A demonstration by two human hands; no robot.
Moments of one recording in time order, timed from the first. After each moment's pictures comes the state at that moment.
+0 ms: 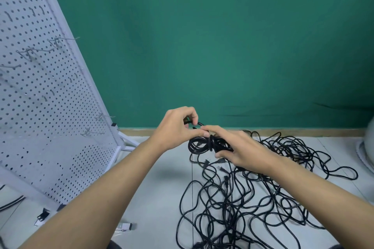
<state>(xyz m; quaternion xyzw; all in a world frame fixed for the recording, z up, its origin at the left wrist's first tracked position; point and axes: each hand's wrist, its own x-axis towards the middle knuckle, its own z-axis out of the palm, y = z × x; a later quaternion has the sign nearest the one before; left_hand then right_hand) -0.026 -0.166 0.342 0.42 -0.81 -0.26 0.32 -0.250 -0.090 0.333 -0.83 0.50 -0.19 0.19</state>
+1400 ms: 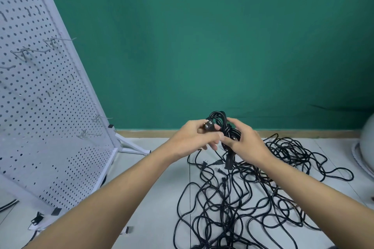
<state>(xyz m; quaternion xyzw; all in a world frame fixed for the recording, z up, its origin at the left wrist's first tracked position) -0.063 -0.140 0.345 0.39 -0.67 -0.57 0.25 -0.258 -0.107 0.311 -0.60 0.69 -0.32 0.24</state>
